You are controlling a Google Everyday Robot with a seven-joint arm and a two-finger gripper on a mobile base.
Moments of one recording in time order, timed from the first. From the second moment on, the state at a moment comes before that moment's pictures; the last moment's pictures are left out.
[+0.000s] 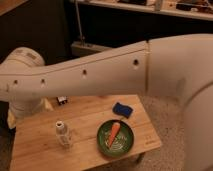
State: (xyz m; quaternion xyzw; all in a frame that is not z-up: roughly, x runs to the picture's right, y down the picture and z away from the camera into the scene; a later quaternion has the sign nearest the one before) arm -0.288 0.091 0.521 -0.31 -0.01 0.50 0.81
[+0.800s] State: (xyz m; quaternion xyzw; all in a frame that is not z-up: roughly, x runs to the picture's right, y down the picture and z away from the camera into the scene) arm -0.233 0.002 0.587 -0.27 -0.02 0.53 0.80
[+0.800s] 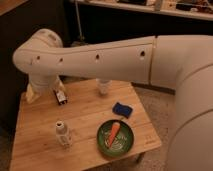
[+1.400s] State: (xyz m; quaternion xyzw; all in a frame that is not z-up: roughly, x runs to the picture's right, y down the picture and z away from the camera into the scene) arm -0.094 -0.055 0.666 -0.24 0.03 0.61 0.75
